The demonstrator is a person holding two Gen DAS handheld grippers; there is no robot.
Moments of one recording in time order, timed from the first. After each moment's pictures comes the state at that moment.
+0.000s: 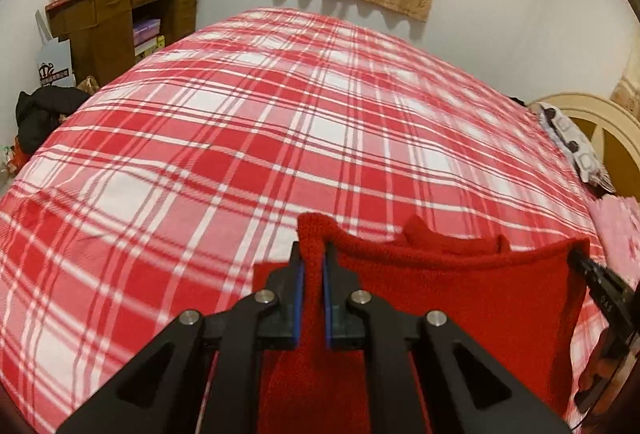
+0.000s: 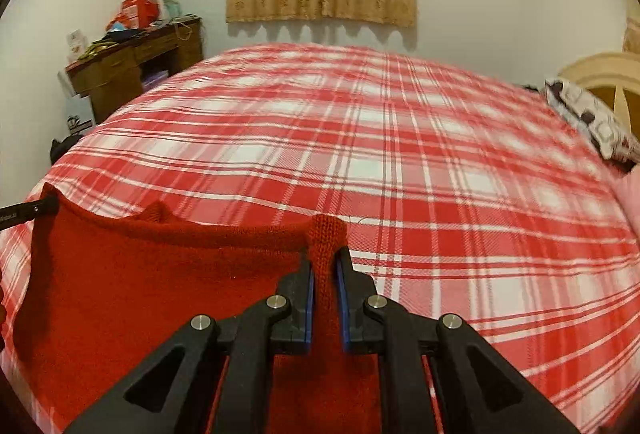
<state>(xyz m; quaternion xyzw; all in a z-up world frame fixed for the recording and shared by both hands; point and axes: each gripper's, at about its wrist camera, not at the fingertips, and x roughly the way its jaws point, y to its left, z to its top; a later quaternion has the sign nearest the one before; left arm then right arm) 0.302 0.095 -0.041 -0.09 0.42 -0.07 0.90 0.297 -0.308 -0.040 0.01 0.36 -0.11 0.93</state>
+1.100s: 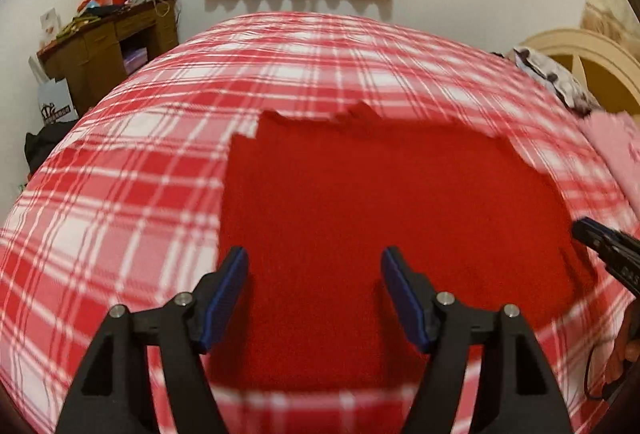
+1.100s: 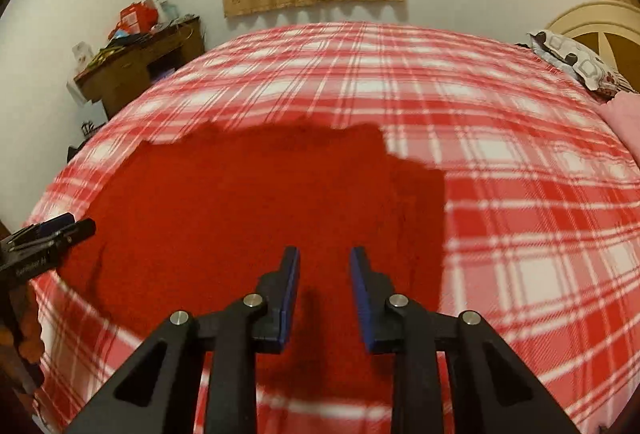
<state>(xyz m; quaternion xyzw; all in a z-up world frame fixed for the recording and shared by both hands) 0.154 0.059 -0.065 0.00 0.40 -0.09 0.91 0.137 -0.252 -0.070 0.07 0.38 -0.09 0.92</state>
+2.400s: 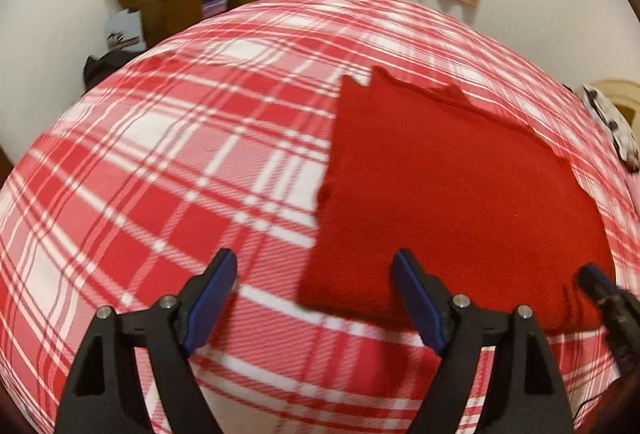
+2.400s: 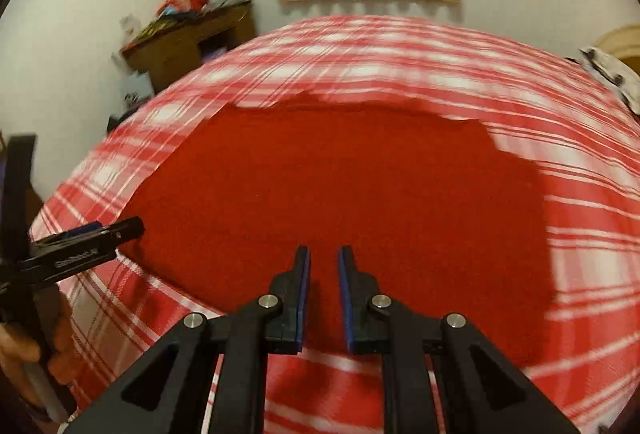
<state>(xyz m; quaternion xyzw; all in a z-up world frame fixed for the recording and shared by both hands) 0.127 0.114 -0.085 -0.08 0.44 0.04 0.89 0.156 -0.151 -0.084 0.05 0.40 0.01 0.92</state>
